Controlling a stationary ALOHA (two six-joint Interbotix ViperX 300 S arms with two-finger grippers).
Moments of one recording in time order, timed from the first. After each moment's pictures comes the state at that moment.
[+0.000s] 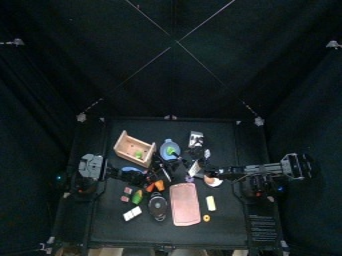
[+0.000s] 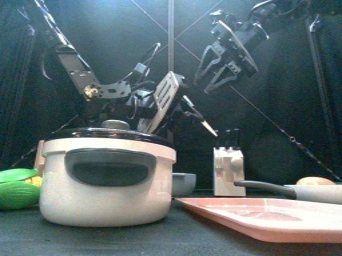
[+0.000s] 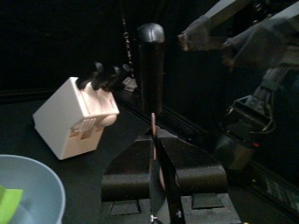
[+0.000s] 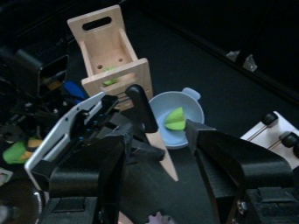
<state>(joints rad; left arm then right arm) -0.03 0.39 0.56 -0.68 -1.21 -0.04 0.03 -0.33 0.60 -1.15 0.63 1.55</state>
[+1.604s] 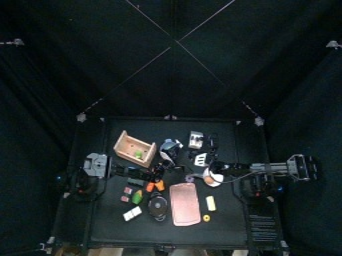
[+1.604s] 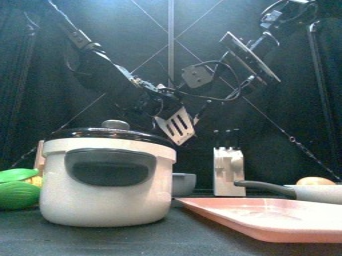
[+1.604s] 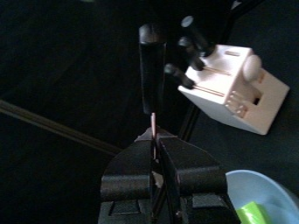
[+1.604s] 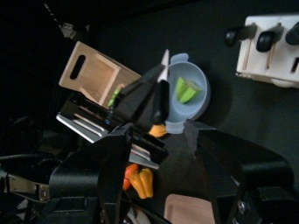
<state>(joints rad) 0.01 0.45 0.33 -1.10 -1.22 1.73 -0.04 -0.41 0.68 -1.01 0.64 2.14</state>
